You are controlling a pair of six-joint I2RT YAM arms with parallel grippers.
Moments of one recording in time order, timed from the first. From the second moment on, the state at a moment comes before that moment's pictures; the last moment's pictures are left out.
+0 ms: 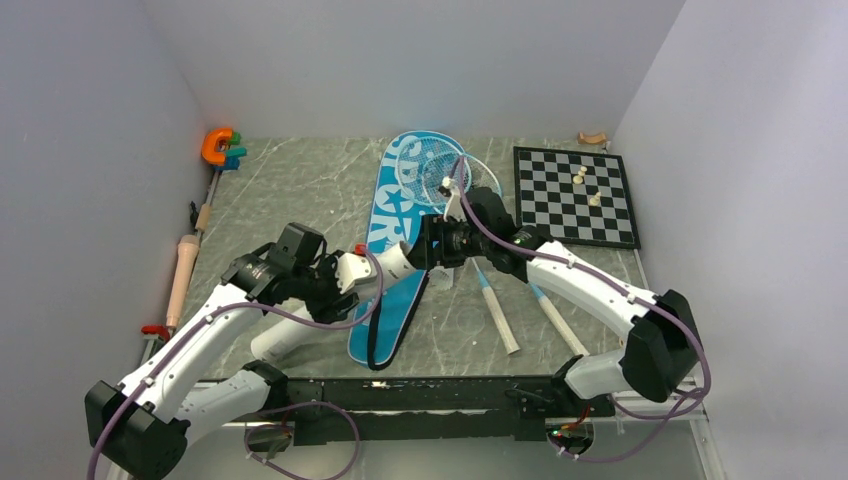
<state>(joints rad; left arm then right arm) -0.50 0.98 0.87 -0.91 0.37 0.62 0.69 1.35 1.03 -0.28 -0.40 0.61</state>
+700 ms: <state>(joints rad) -0.50 0.98 0.82 -0.89 0.37 0.62 0.57 1.19 1.01 -0.32 -0.29 0.59</state>
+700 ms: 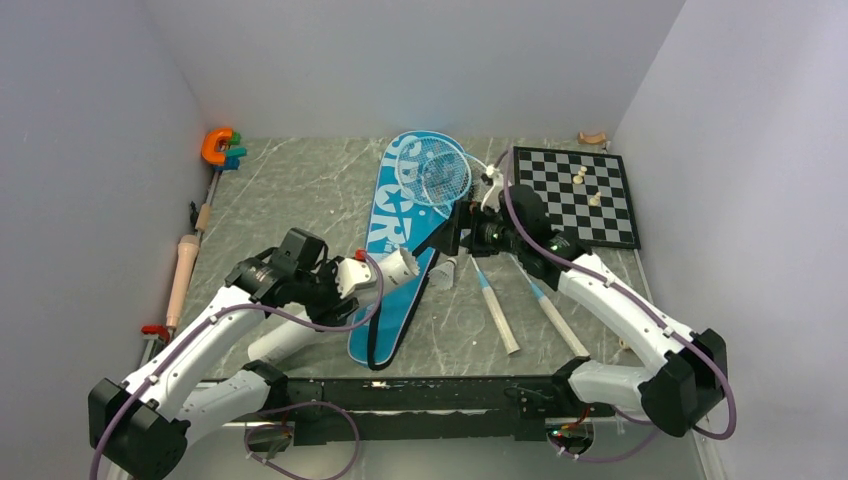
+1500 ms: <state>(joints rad) -0.50 0.94 0.80 -0.90 0.36 0.63 0.77 1.53 0.86 -0.28 0.24 0.47</state>
